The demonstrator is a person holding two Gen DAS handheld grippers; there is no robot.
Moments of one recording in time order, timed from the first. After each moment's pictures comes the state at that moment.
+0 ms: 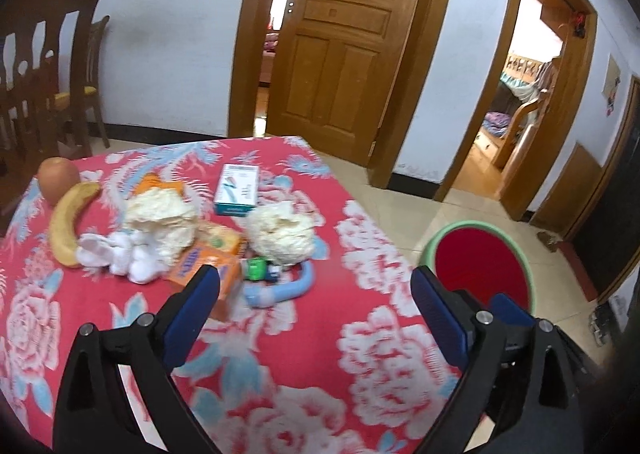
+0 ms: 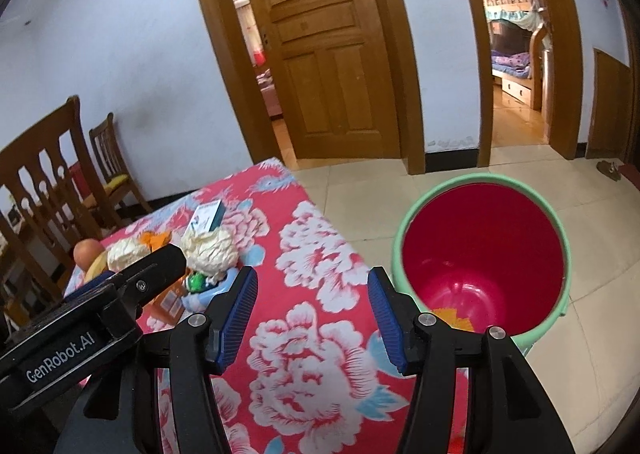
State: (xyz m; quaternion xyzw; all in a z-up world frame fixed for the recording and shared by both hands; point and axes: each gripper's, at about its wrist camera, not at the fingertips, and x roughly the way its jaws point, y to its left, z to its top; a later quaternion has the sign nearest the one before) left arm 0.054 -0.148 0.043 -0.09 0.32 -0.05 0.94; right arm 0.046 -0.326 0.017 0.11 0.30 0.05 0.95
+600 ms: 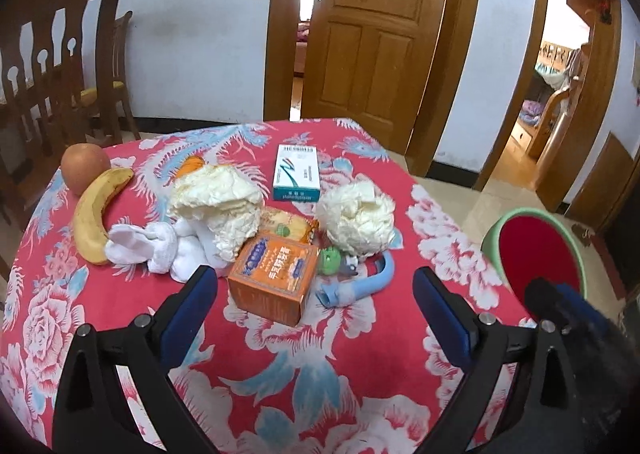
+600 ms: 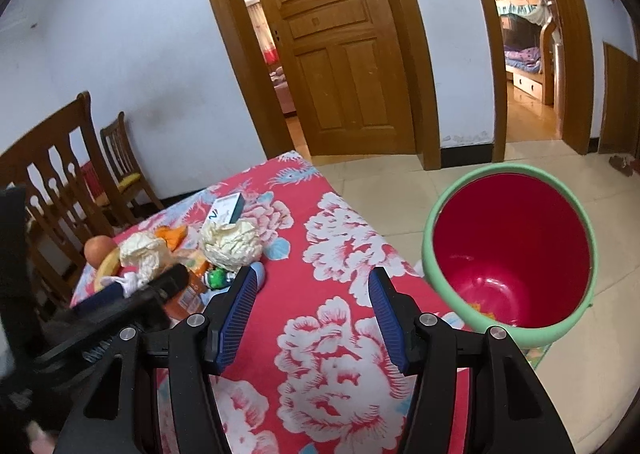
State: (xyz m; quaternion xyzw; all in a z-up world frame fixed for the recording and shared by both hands) left arm 0.076 -0.119 0.008 -0.07 0.35 0.00 0.94; right arm 0.048 -0.312 0.011 0.13 0.30 0.07 0.94
